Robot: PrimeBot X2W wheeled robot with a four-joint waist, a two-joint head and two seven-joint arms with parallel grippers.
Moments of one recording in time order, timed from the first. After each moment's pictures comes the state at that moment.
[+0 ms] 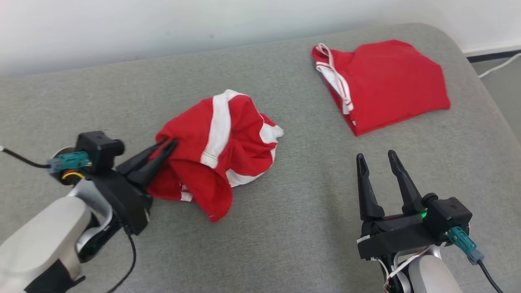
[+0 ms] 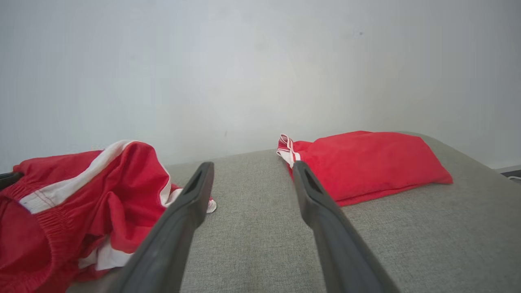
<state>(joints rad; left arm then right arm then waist) -0.87 0.59 -0.95 0.25 -0.84 -0.12 -0.08 -0.25 -0.05 0.24 0.09 0.18 0.13 -0.26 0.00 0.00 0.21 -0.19</state>
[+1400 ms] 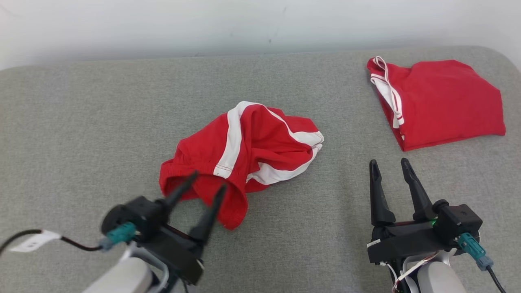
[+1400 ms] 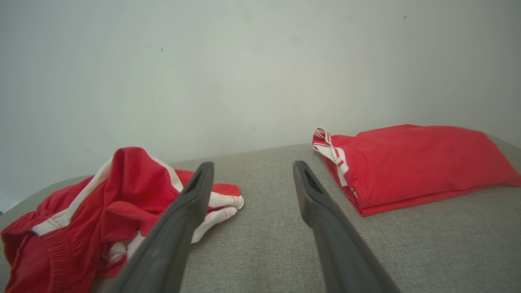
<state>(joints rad) -0.60 0.44 -0.85 0.11 -0.71 0.11 -0.26 -0.22 -0.05 0.19 0.10 0.17 0.13 -0.26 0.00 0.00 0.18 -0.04</state>
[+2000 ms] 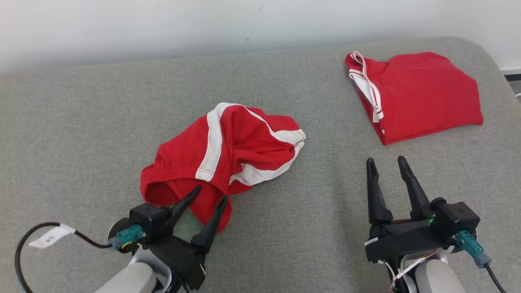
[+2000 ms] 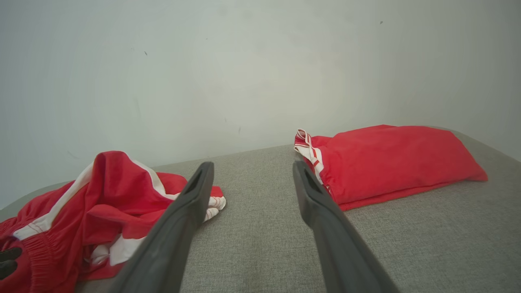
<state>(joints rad) -0.58 0.38 -0.87 0.25 -0.75 0.06 -0.25 -0.23 -0.05 0.20 0.11 0.18 0.13 -0.26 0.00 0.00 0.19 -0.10</state>
